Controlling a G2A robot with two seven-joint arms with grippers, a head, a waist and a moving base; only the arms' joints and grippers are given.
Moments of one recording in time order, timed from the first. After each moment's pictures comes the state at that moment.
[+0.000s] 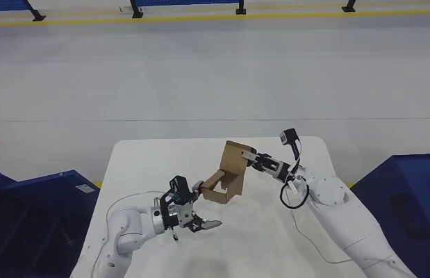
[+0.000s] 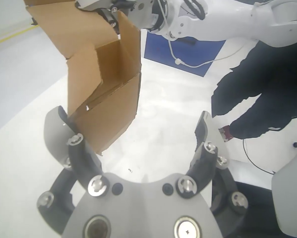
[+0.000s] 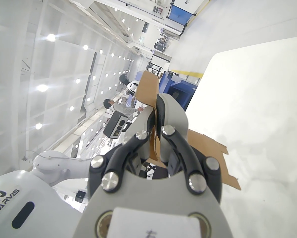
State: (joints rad) left arm 1.39 -1.14 -1.20 -1.69 1.02 -0.92 -0.19; right arm -1.09 -1.04 1.07 -1.39 0.36 -0.45 0.65
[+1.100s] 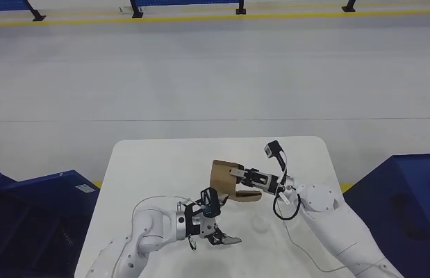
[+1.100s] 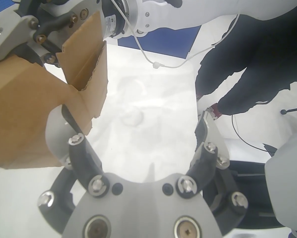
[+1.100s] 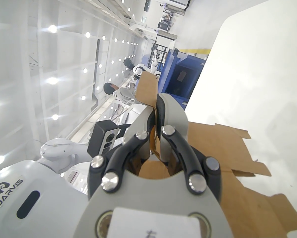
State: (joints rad) left arm 1.30 -1.15 -1.00 -1.68 1.09 -0.87 -0.24; right arm -1.13 -1.07 1.02 -1.39 0.40 -0.42 0.77
